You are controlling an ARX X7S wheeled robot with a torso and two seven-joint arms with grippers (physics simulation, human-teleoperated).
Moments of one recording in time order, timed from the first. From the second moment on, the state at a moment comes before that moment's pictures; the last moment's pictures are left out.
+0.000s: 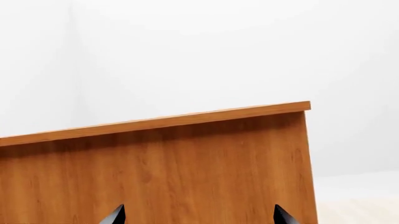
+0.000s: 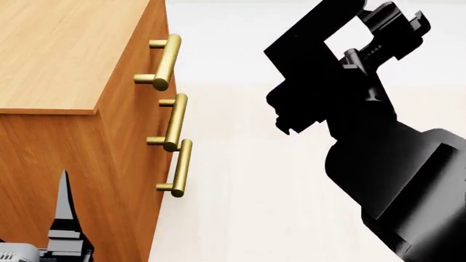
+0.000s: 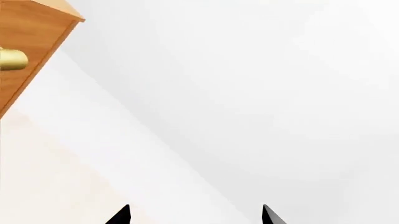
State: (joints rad) left arm -0.07 -0.32 0.22 0.63 -0.11 -0.32 -0.37; right arm 1.45 0.71 -1.22 -0.07 0.73 0.71 0.47
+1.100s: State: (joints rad) left arm -0.07 -0.32 0.22 0.59 -0.12 -0.29 -0.39; right arm 1.17 1.47 -1.31 -0.68 0.92 0.66 0.72
